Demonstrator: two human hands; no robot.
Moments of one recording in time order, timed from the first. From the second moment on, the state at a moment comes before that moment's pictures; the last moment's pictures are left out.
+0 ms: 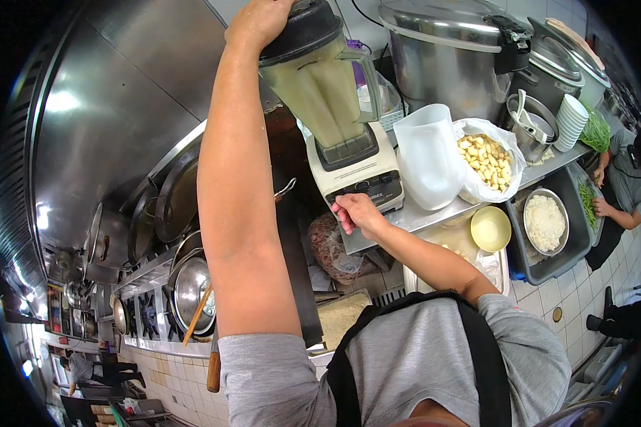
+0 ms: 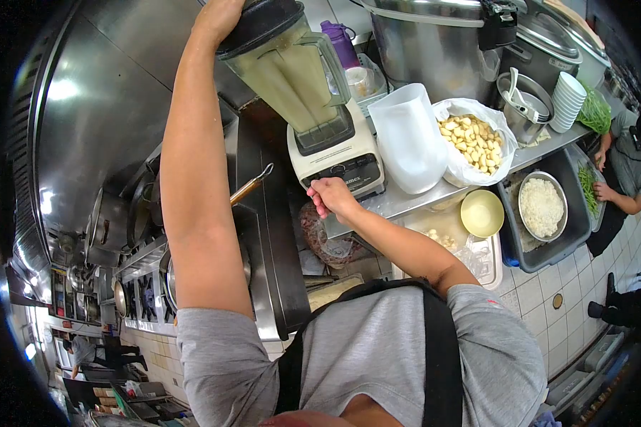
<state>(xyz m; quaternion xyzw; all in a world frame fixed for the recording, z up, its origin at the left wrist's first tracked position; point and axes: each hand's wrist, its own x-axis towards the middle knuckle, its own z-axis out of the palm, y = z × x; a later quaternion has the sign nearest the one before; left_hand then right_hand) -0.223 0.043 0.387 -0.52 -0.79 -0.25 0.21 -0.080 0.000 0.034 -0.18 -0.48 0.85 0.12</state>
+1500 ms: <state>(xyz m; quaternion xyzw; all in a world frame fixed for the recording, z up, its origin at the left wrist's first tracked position) -0.229 0.048 0.386 -0.51 -0.80 -0.23 0.21 -0.079 0.001 0.039 -0.19 -0.47 0.85 0.10</state>
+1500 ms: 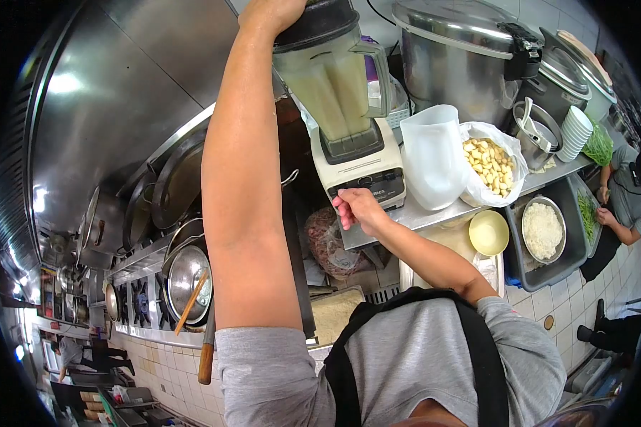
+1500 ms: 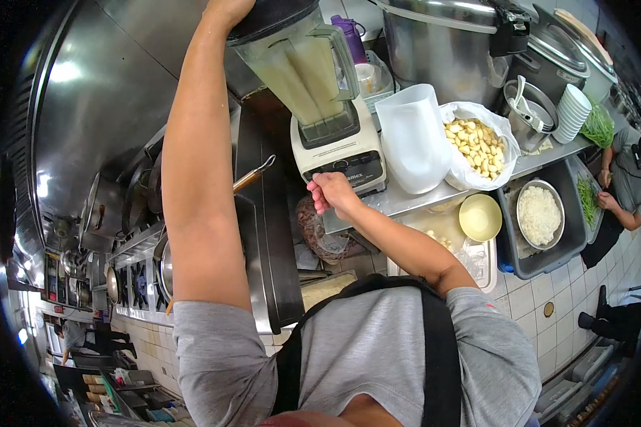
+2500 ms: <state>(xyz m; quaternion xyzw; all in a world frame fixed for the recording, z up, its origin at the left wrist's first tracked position) -0.236 0.051 0.385 -0.54 -0.78 -0.23 0.21 -0.077 0.005 0.020 -0.16 -0.50 0.84 0.10</state>
